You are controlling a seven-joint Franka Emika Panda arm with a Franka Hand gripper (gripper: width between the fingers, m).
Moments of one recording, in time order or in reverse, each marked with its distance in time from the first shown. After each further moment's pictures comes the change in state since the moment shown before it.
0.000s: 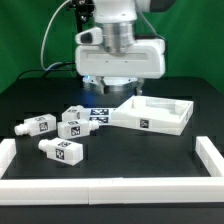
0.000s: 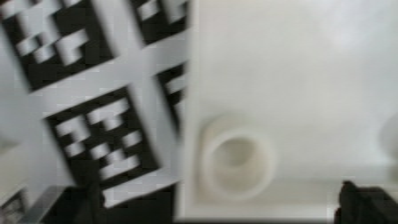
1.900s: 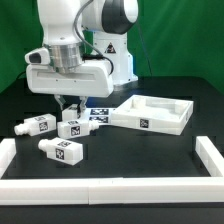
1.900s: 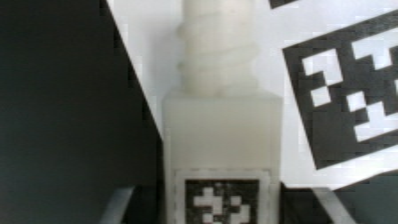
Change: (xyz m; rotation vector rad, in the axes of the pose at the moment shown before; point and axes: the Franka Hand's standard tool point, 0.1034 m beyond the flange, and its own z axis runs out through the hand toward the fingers) arm 0.048 0.129 0.023 -0.008 -0.053 -0.017
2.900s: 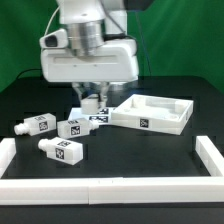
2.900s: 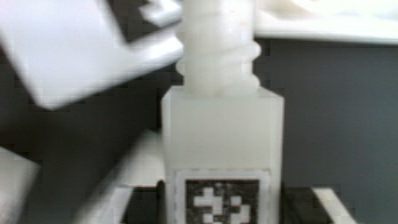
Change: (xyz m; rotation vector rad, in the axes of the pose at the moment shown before) arm 0.024 -0.037 -0.041 0.053 0.019 0.010
